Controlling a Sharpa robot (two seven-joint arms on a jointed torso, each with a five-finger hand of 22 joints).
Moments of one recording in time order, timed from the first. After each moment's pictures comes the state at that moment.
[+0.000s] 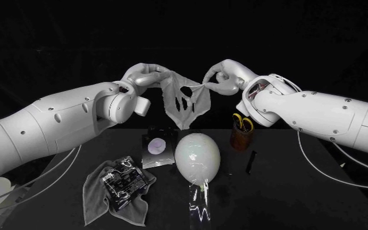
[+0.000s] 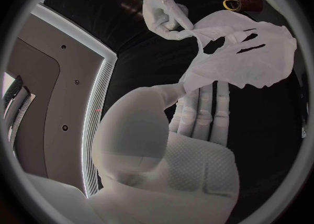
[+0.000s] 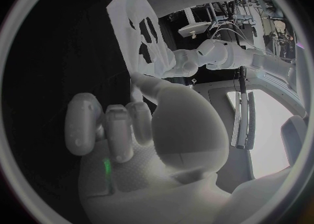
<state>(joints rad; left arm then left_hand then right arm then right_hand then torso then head) 1.46 -0.61 -0.05 1.18 -0.14 -0.21 0.22 1.44 -0.06 0.71 -0.03 0.05 0.69 0.19 0.70 0.50 1.18 0.11 0.40 0.25 0.89 0.08 0.64 0.15 0.15 0.65 0.24 0.55 0.44 1.52 -0.68 -0.14 1.33 -1.08 -0.50 0.05 1.27 -0.06 0.66 -0.05 0.04 0.96 0.09 0.48 0.46 1.46 0.02 1.46 1.31 1.46 -0.03 1.57 1.31 0.07 1.42 0.08 1.33 1.31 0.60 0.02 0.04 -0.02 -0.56</state>
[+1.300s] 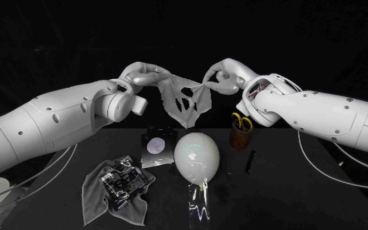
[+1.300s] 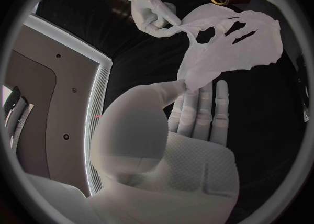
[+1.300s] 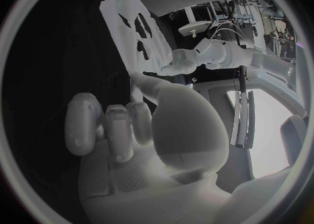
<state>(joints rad) 1.47 -0.61 -0.05 1.17 -0.22 -0.25 0.18 1.42 -0.07 0.74 -0.03 0.04 0.94 0.15 0.40 0.44 1.24 0.09 0.32 0.26 0.92 0.07 0.61 0.22 0.14 0.57 0.23 0.70 0.56 1.52 -0.70 -0.14 1.35 -1.08 -0.51 0.04 1.27 -0.06 0.66 -0.06 0.04 0.97 0.09 0.48 0.46 1.46 0.02 1.46 1.31 1.46 -0.03 1.57 1.31 0.07 1.42 0.08 1.33 1.31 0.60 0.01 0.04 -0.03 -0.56</state>
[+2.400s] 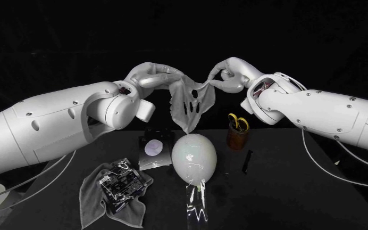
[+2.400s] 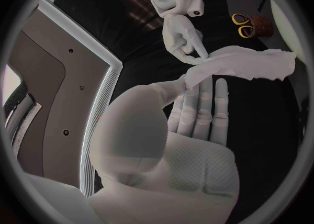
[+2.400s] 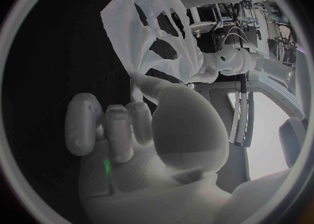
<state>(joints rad) 1.50 -0.68 -0.05 1.43 -0.15 -0.27 0.16 1.41 -0.07 0.74 -0.03 0.04 0.95 0.15 0.40 0.44 1.24 0.09 0.32 0.26 0.92 0.07 0.63 0.23 0.16 0.61 0.23 0.70 0.56 1.52 -0.74 -0.14 1.33 -1.10 -0.52 0.07 1.27 -0.06 0.66 -0.06 0.04 0.97 0.09 0.48 0.46 1.46 0.02 1.47 1.31 1.46 -0.03 1.57 1.31 0.07 1.42 0.08 1.34 1.31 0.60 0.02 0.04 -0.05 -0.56</state>
